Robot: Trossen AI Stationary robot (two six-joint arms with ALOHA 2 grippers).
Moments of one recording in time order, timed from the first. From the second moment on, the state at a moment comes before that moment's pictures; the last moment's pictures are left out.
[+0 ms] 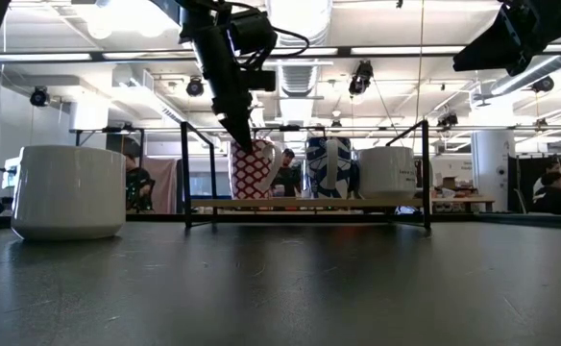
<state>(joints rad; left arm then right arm) 0.35 1.74 1.43 -0.76 -0.22 0.31 0.19 0.43 0.57 -0.54 0.60 0.21</state>
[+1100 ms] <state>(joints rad) 0.35 1.79 1.48 -0.79 -0.19 0.25 0.19 0.43 0.57 -0.54 0.60 0.21</state>
